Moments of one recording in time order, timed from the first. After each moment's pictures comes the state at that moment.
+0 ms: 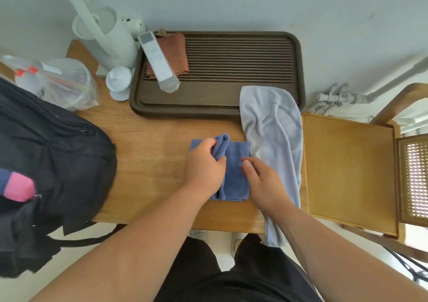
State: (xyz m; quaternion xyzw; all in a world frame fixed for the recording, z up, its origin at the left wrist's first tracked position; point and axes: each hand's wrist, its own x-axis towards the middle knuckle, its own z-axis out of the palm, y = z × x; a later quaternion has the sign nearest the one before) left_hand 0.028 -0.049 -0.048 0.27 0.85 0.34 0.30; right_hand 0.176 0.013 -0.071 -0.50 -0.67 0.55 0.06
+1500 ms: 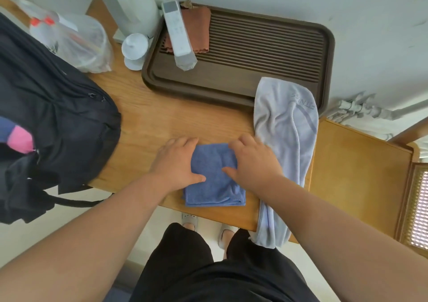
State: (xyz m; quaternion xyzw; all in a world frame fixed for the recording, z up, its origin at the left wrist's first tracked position) left_hand -0.017 -0.104 -0.082 0.43 0.86 -0.01 0.28; right_hand 0.133 0.047 -0.057 -0.24 -0.94 0.20 -0.17
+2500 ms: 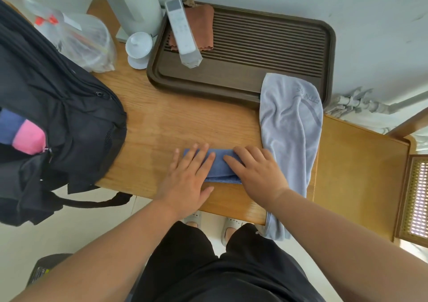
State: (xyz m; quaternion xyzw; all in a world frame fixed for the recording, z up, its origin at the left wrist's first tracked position) left_hand 0.019 -0.160 -0.097 0.58 0.80 -0.04 0.13; right_hand 0.169 0.018 -0.105 -0.08 -1.00 0.02 0.04
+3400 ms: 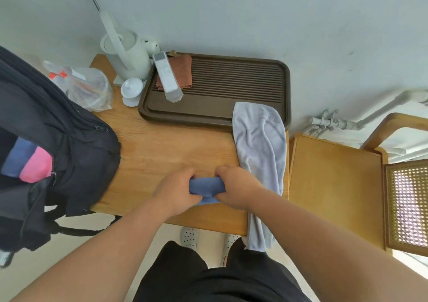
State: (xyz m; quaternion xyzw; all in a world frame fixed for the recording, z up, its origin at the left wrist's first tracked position) left_hand 0.022 -0.117 -0.042 0.41 0.84 0.11 0.34; right_hand 0.157 0.027 -0.038 -0.23 -0.90 0.31 -0.21
